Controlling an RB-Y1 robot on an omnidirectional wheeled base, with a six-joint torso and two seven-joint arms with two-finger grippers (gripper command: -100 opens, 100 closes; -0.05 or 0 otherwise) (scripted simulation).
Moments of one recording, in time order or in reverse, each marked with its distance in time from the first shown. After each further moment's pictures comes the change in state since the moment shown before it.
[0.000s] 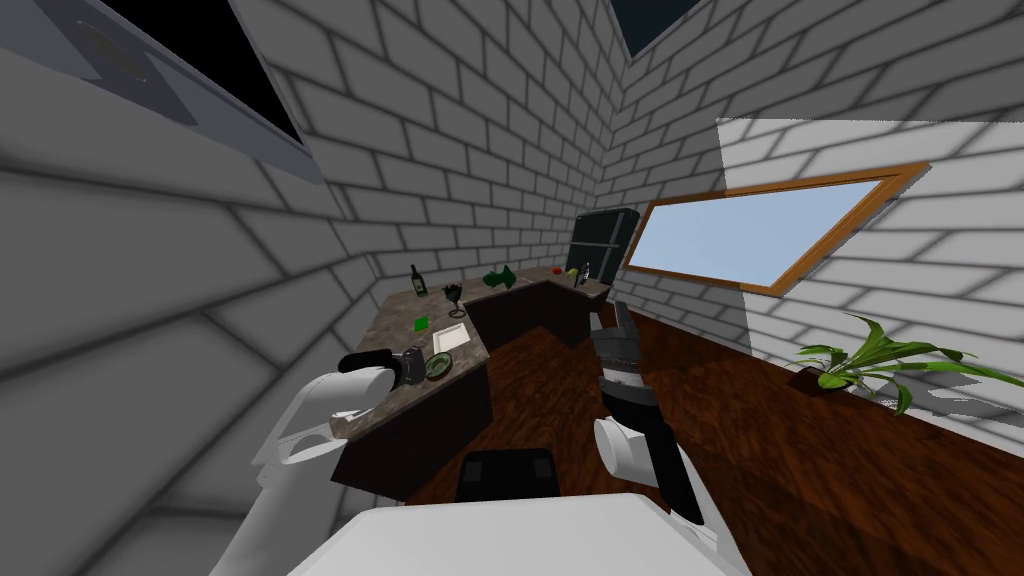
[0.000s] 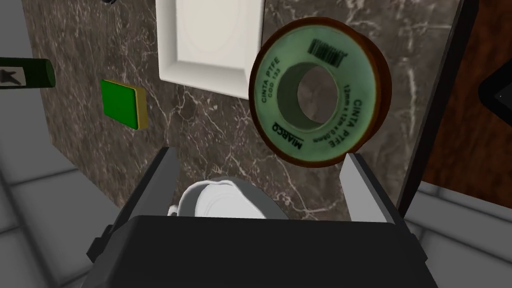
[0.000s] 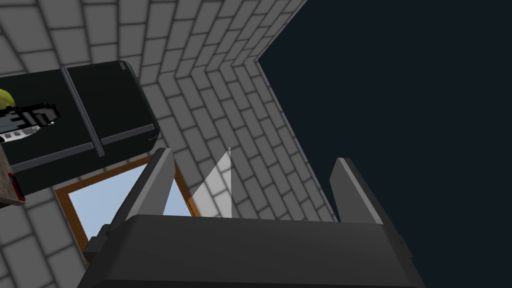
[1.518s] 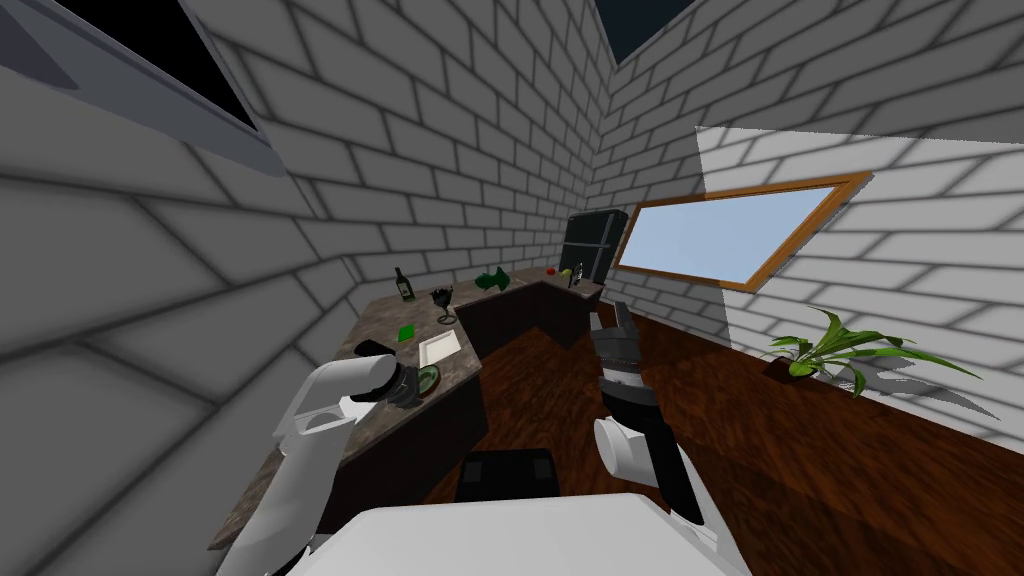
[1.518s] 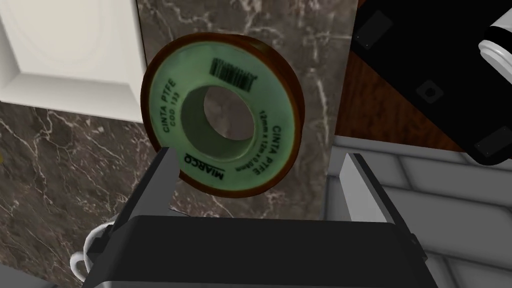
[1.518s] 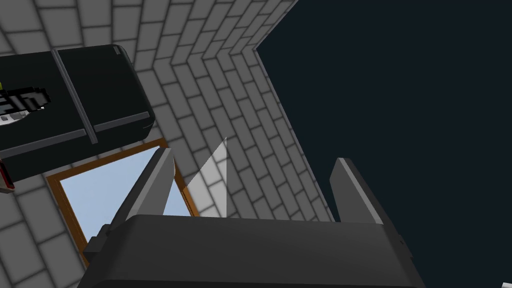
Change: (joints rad) left arm -0.112 0.000 0.062 0.110 0.043 0.448 0.038; right arm 0.000 0.000 0.000 0.000 0.000 0.000 0.000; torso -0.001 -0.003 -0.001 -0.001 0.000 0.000
